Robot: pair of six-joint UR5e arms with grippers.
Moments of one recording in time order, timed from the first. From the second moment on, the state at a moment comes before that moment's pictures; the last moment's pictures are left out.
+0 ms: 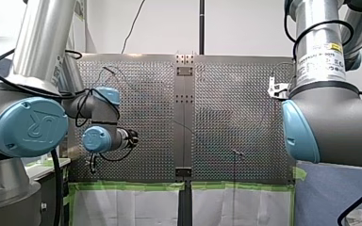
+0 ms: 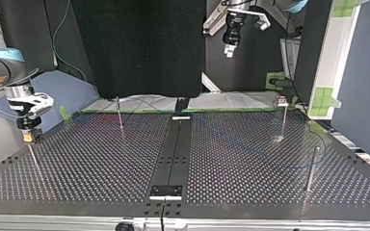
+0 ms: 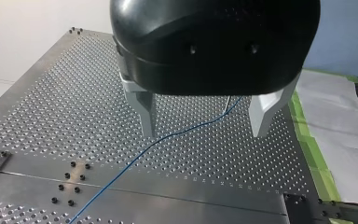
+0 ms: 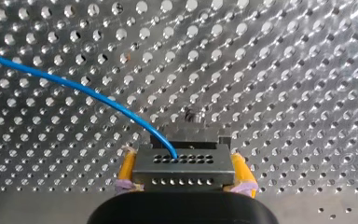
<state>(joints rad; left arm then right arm) -0.45 -1.79 -2.57 -2.03 -1.84 -1.69 1.52 -1.07 1.43 -0.30 1.16 1.61</state>
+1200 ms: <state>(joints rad) -0.44 -1.79 -2.57 -2.03 -1.84 -1.69 1.51 -1.04 1.39 -0.32 1.12 1.61</state>
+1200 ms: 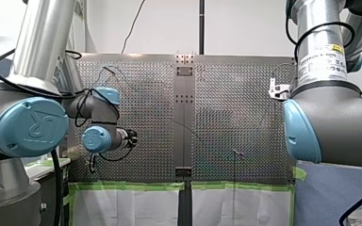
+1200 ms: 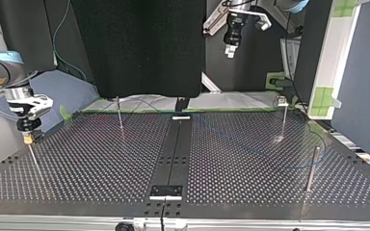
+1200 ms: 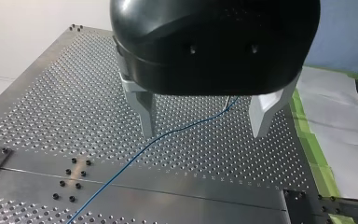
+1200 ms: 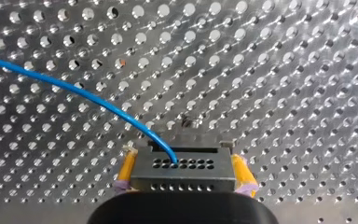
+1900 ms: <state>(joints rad) -0.44 -1.79 -2.57 -2.03 -1.84 -1.69 1.52 -1.04 1.38 -0.33 1.11 1.66</state>
